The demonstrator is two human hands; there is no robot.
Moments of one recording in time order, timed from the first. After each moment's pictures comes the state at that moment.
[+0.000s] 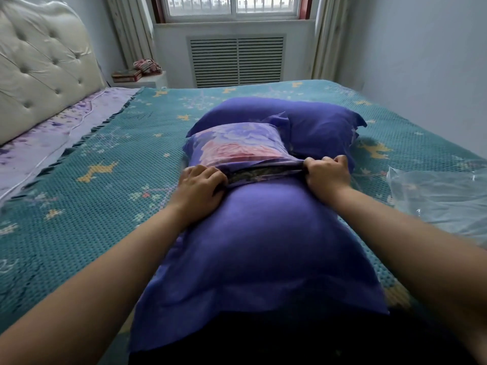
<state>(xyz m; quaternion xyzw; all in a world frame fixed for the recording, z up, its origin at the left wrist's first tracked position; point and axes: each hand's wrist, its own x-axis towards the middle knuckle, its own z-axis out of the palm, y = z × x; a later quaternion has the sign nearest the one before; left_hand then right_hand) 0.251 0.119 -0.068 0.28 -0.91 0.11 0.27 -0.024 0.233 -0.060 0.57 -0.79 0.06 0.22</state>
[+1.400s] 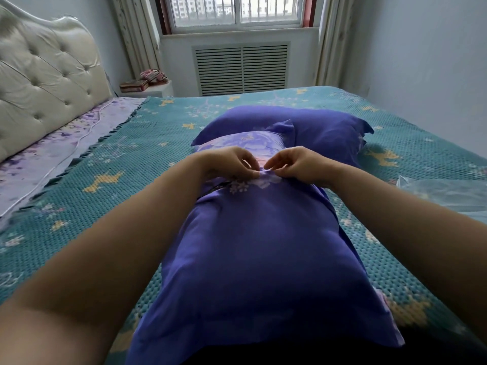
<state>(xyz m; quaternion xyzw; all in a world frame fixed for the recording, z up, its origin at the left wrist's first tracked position) 0.185 0.091 0.024 0.30 -0.89 -0.34 0.03 0.004 0.193 -0.001 0.63 -0.64 0.35 -0.27</state>
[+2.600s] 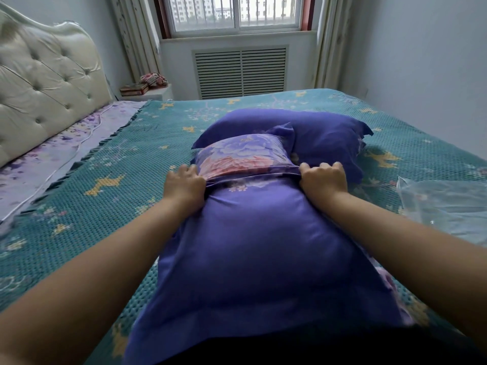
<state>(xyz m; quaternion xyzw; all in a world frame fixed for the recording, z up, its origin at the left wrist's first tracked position) 0.249 0.083 -0.034 0.48 -0.86 0.19 0.02 -0.007 0.208 -0.048 0.53 -0.82 0.01 0.23</state>
